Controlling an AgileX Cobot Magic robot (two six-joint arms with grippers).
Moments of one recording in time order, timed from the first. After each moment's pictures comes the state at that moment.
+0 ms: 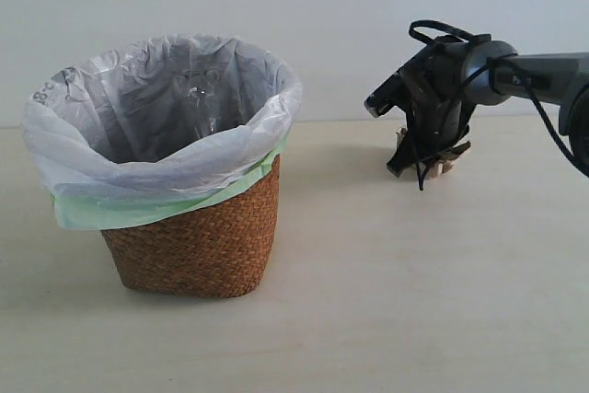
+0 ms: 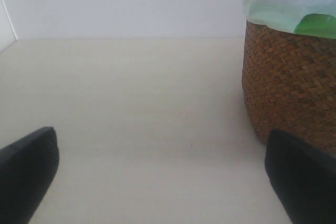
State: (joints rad) left arm 0.07 0.00 0.00 -0.02 0.31 0.06; right arm 0.31 2.42 -1.97 -0.52 0.81 -0.04
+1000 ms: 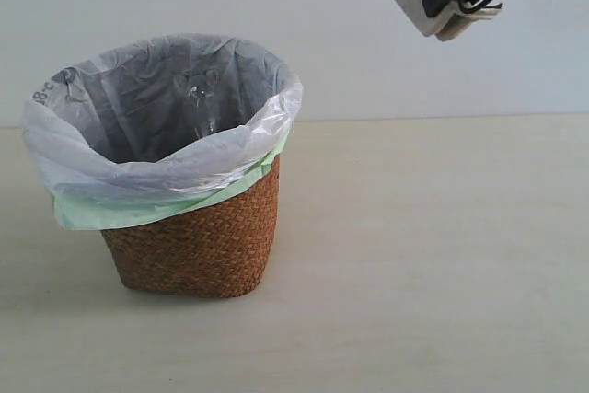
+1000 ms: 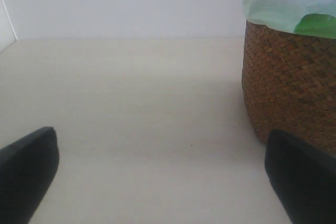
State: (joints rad) left arm 0.07 0.00 0.00 -0.02 0.31 0.06; right arm 0.30 1.85 -1.97 0.00 1.12 -0.05
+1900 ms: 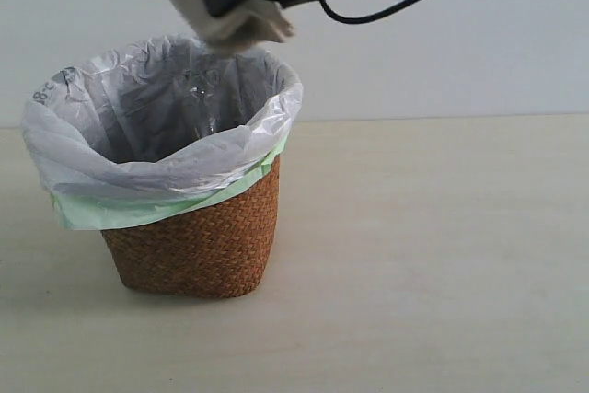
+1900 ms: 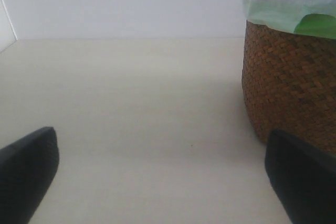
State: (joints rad) left arm 0.07 0.00 0.00 -0.02 0.31 0.06; right arm 0.49 1.84 -1.97 0.59 1.13 -0.30
